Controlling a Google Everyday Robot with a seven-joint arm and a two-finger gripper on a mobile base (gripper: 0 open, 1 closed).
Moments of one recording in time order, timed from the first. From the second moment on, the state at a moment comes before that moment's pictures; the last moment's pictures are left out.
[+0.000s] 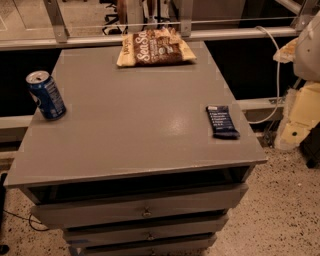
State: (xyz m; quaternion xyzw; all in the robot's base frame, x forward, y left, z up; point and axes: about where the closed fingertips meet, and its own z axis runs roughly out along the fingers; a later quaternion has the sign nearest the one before) arm 0.438 -0.217 0.976 -0.60 0.78 -0.03 0.16
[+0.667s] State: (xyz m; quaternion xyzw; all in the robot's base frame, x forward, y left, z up) arm 0.446 -0.214 0.977 -0.60 0.78 -0.03 0.17
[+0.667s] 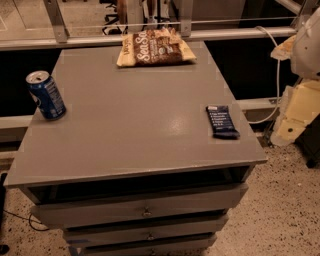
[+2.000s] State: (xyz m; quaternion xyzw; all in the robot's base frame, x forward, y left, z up) arm 0.615 -0.162 1.002 -0.55 0.73 0.05 0.39
